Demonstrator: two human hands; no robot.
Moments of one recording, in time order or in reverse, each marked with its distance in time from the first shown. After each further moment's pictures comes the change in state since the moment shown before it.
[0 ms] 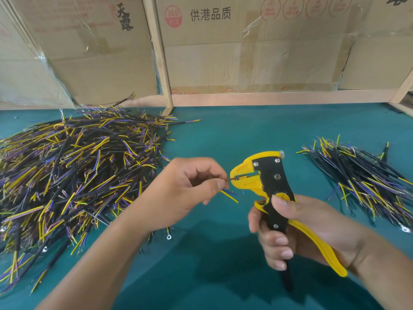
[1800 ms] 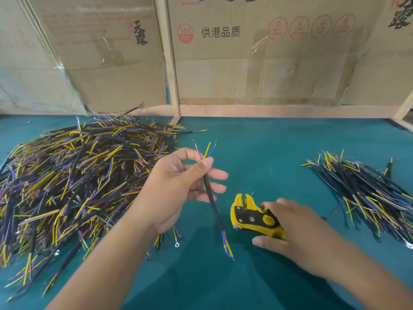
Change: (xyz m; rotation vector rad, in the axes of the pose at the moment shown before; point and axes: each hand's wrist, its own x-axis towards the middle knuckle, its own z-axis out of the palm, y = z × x) left_hand 0.002 0.010 -0.011 -0.490 0.299 -0.200; right_hand 0.013 0.009 -0.004 -1.770 0.616 0.224
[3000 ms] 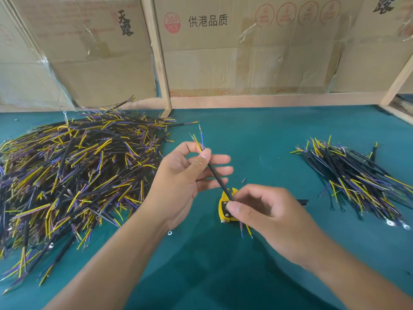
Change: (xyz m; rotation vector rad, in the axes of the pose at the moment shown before) left_hand 0.001 -0.021 0.023 -0.189 -0.016 0.048; right_hand -0.017 -0.044 -0.009 1.061 0.175 -0.121
